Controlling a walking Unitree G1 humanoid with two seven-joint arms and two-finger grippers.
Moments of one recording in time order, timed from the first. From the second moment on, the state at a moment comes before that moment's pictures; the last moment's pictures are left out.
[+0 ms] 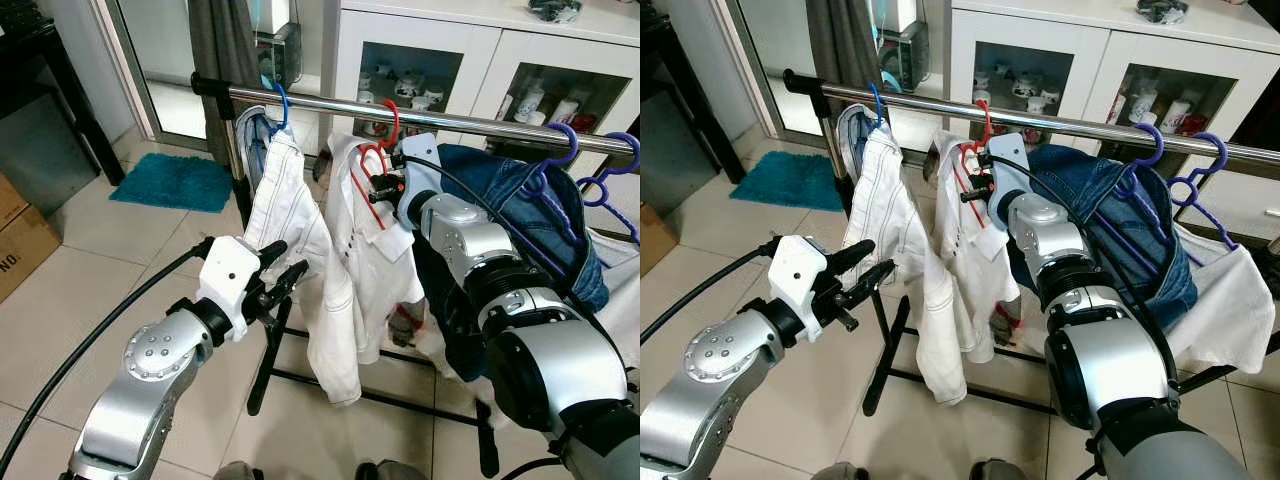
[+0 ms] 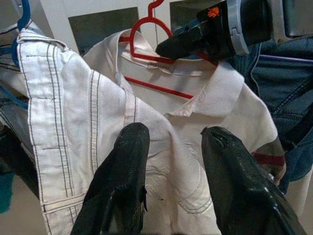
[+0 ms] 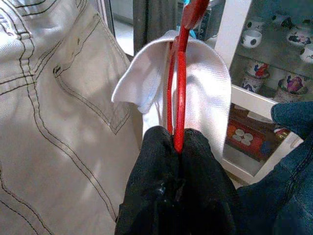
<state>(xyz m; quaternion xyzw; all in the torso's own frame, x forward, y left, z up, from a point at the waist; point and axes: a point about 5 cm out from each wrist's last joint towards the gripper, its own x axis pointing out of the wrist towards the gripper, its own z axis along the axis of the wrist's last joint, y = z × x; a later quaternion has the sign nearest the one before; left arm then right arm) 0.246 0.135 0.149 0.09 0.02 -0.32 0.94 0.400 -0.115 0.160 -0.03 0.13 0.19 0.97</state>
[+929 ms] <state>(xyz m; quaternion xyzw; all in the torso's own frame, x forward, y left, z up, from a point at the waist) 0.254 0.135 0.139 0.05 0.03 -0.25 0.97 0.333 -0.139 0.166 0.02 -0.02 0.18 0.98</state>
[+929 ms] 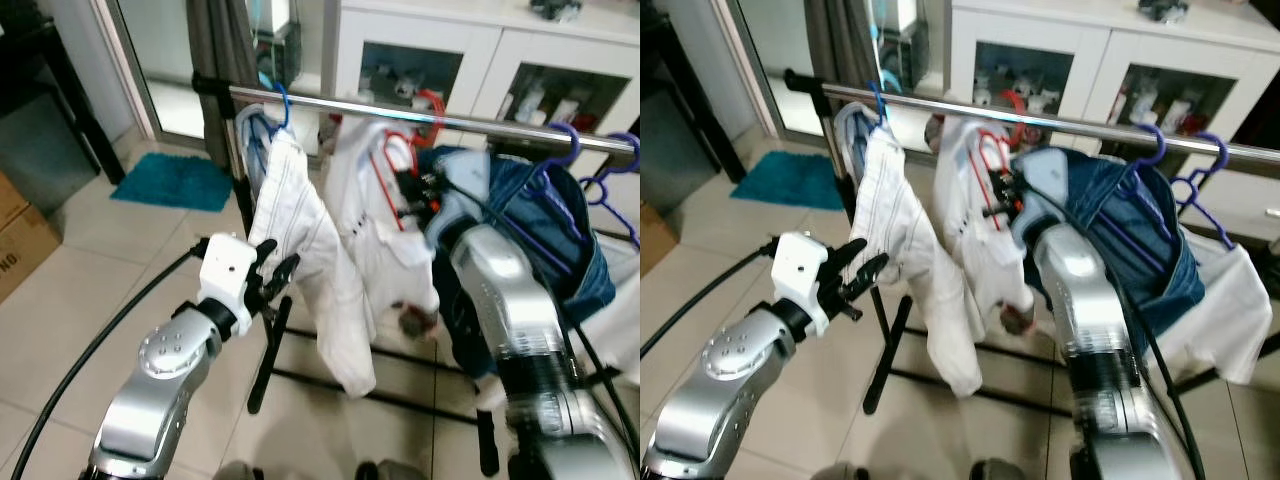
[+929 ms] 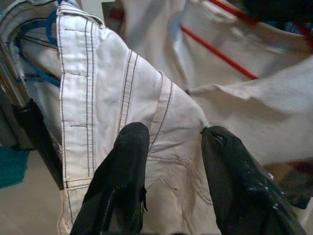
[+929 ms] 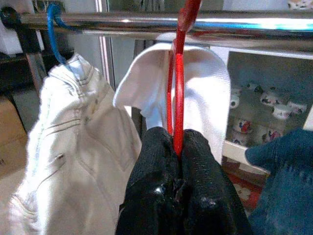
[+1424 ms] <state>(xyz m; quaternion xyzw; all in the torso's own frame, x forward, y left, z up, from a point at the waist) 0.255 0.139 0.140 0.05 0.03 -0.25 0.97 0.314 -0.141 0.168 0.02 0.00 0.18 0.98</state>
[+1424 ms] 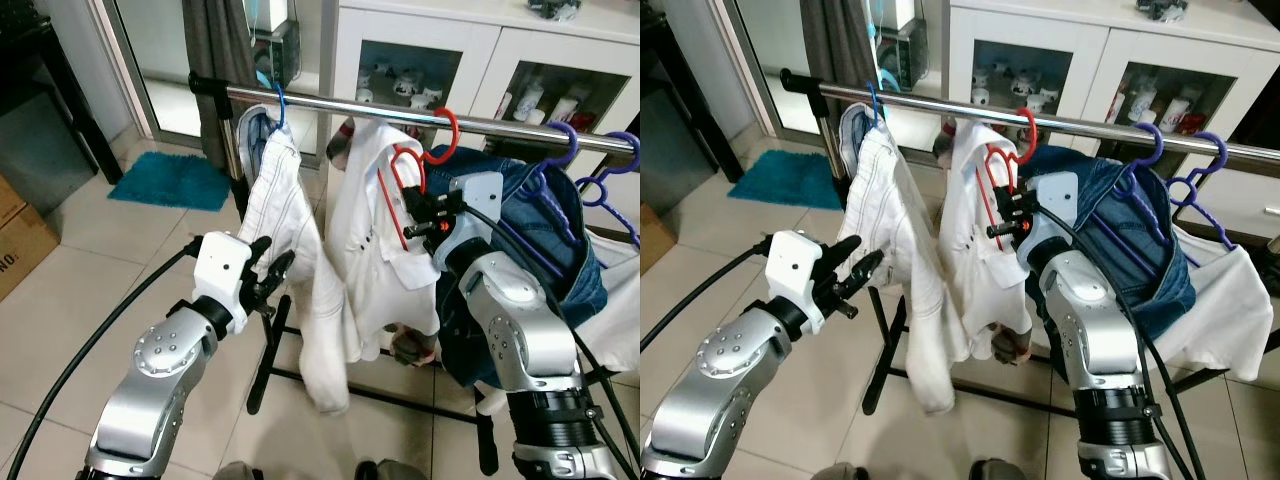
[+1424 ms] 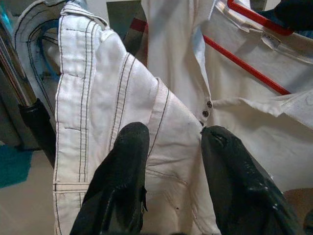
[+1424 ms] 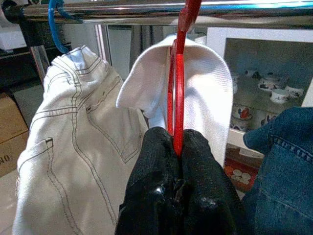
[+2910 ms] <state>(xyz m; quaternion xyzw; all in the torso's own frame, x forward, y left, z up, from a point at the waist) 0.275 0.132 0.156 0.04 -0.01 -0.27 0.96 0.299 -0.143 0.176 0.00 0.00 0.23 0.97</state>
